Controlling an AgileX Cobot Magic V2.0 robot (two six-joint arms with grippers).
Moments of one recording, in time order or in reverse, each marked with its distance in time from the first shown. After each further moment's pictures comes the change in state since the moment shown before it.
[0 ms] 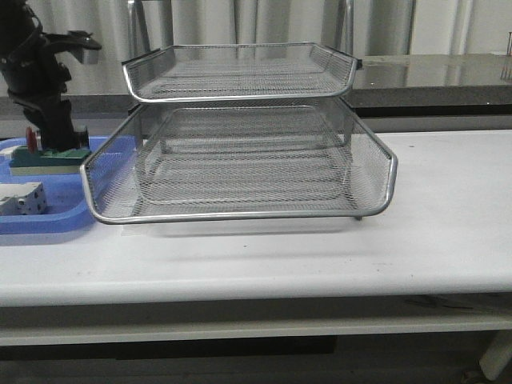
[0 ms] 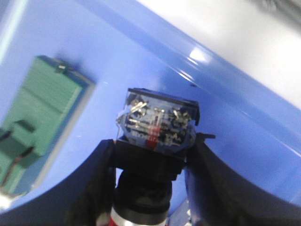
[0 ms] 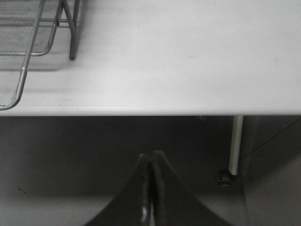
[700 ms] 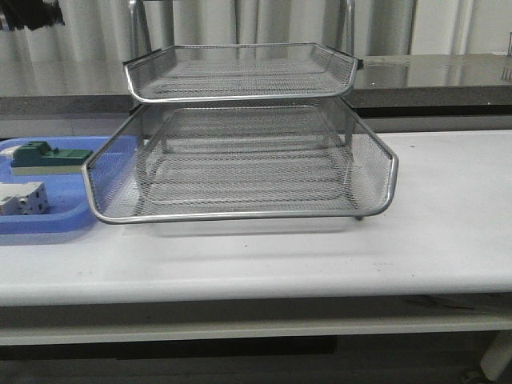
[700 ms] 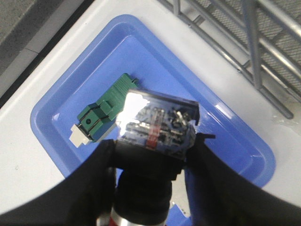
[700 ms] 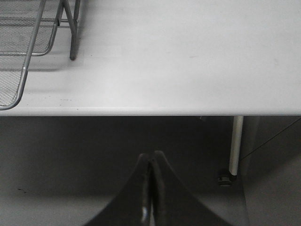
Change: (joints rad) left arm -0.024 -0.384 0.121 0.012 0.033 -0.195; right arm 0.000 0.000 0.000 0.000 0.000 0.000
